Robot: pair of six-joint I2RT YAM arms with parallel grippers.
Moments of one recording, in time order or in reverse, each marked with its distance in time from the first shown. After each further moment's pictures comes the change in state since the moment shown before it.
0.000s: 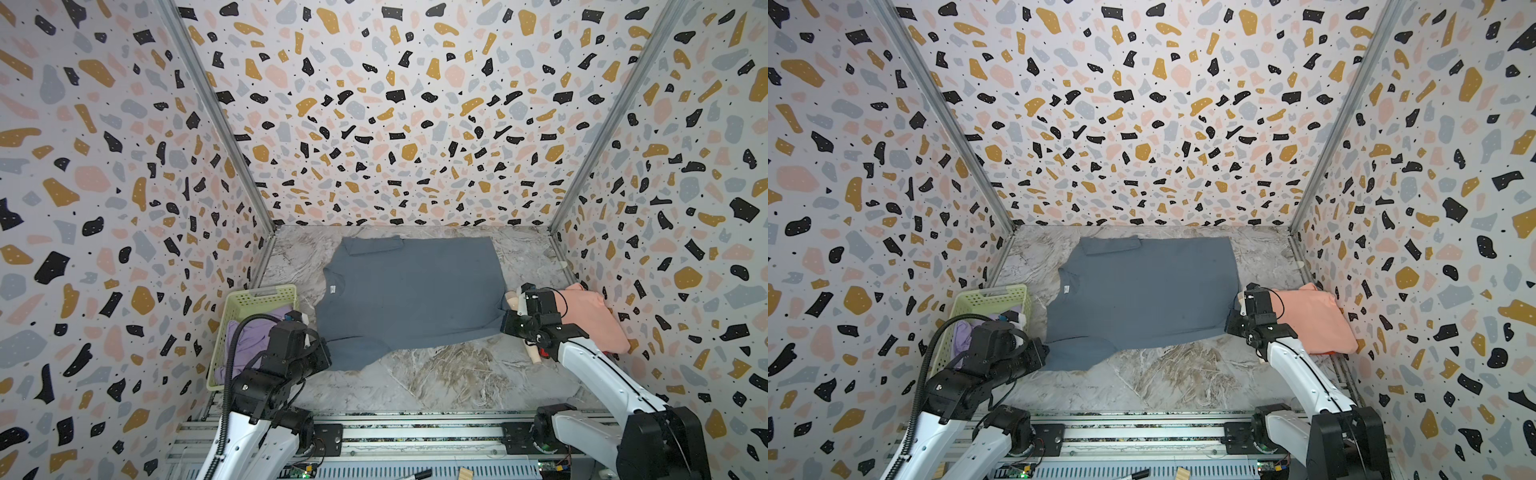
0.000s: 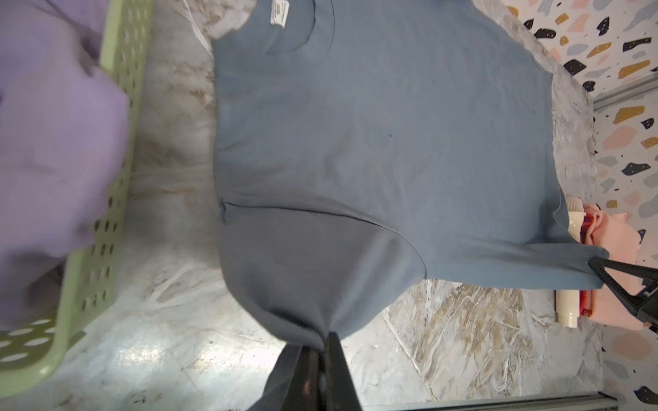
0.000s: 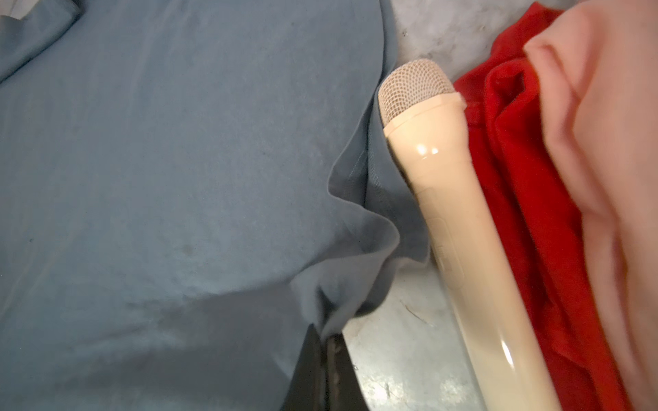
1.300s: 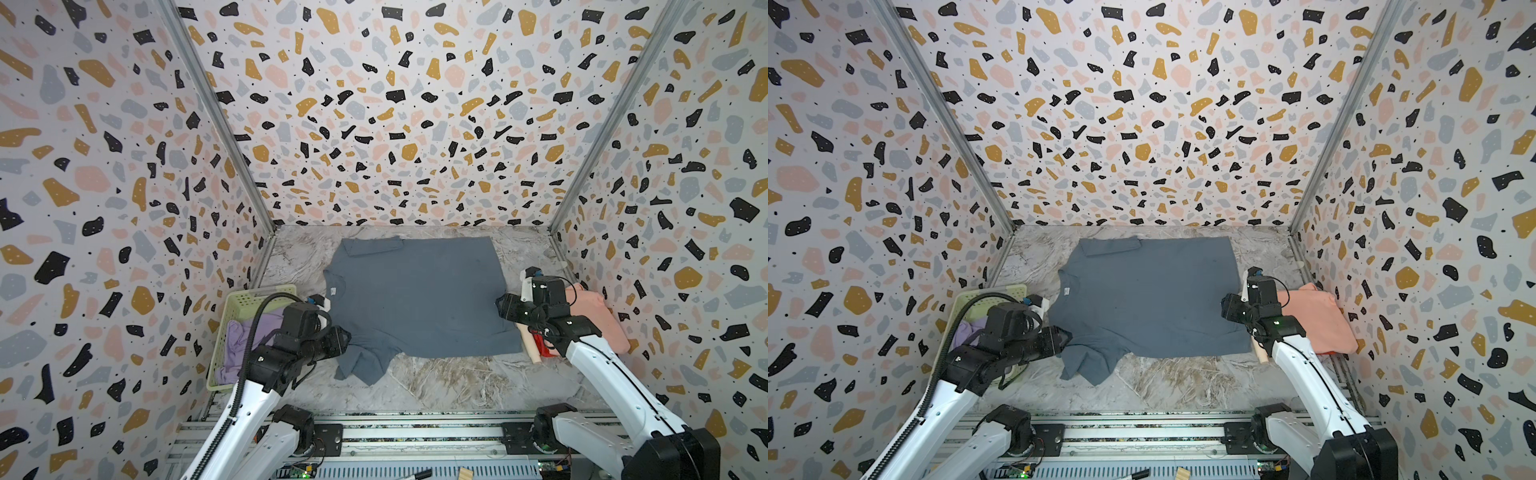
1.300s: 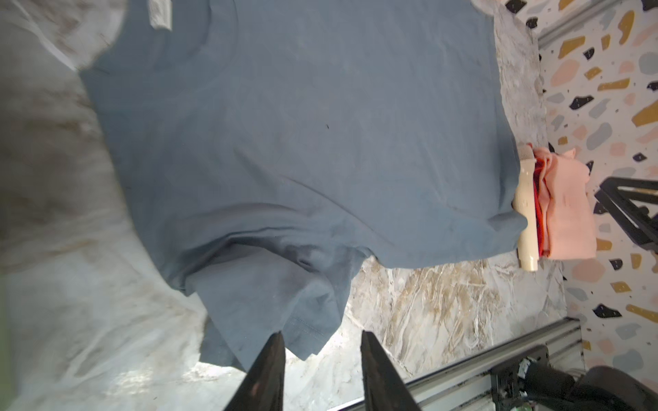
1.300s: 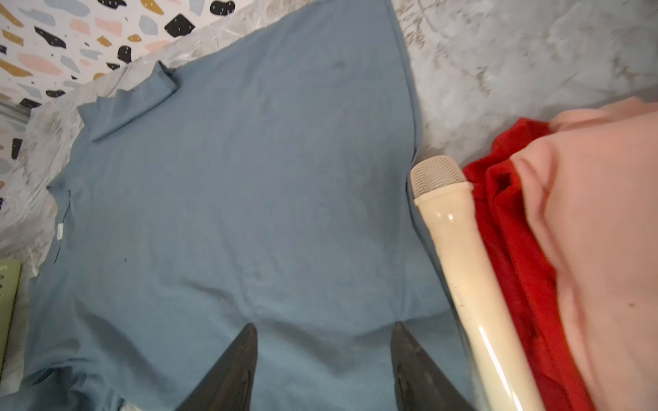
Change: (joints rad) left arm -0.108 0.152 -0.011 0.203 0.132 0.072; right arm 0.046 -0.065 0.128 -0.069 -0.023 0.020
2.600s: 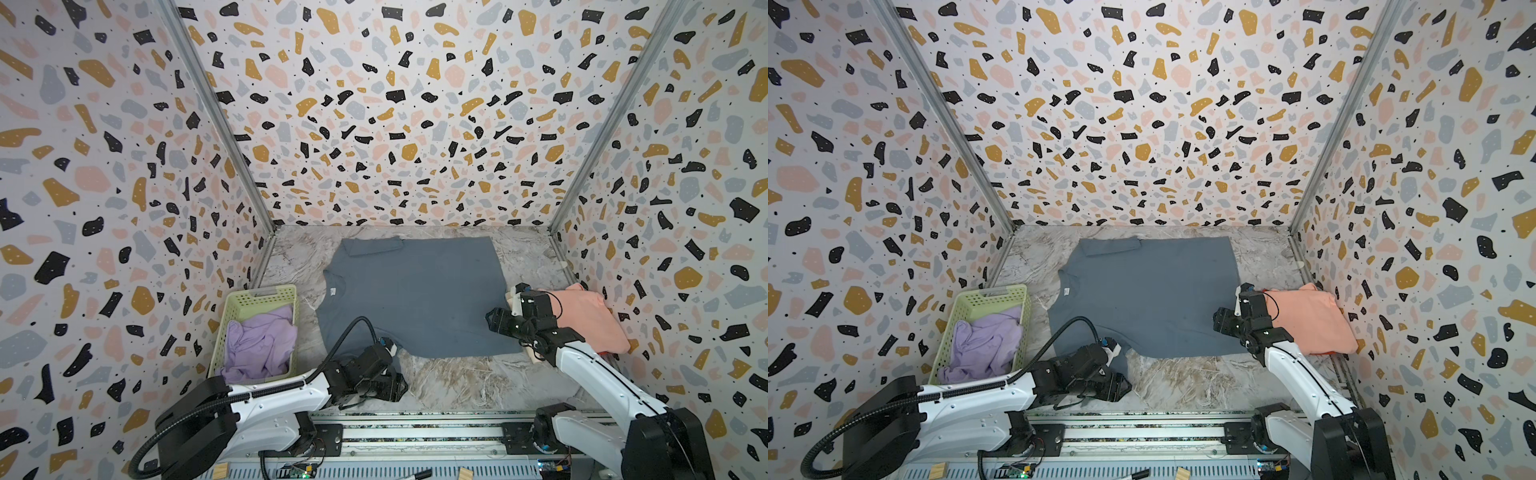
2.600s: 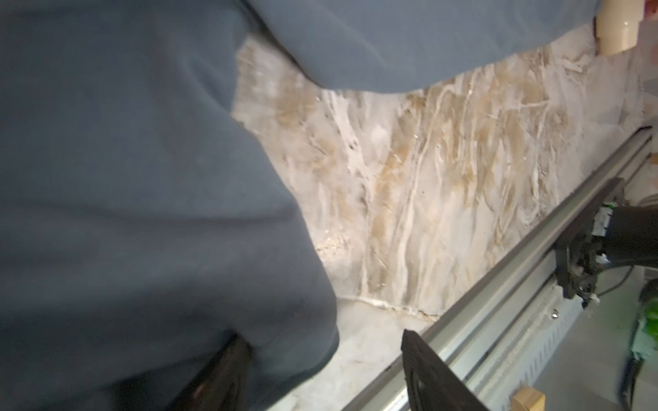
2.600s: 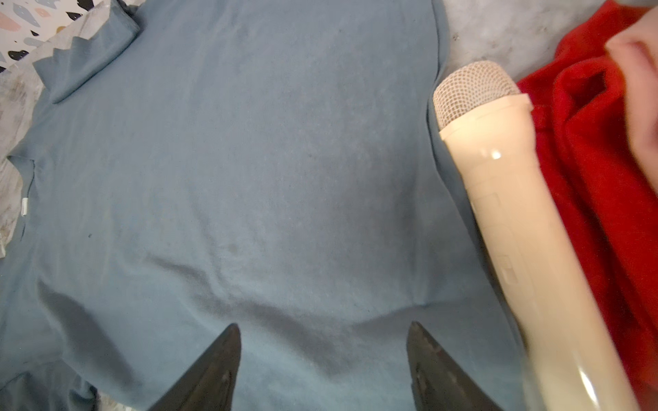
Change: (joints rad) left arm -0.642 0.431 -0.257 0.564 -0.072 -0.232; right arm 0.023 0.042 -0.164 0.159 -0.003 0.039
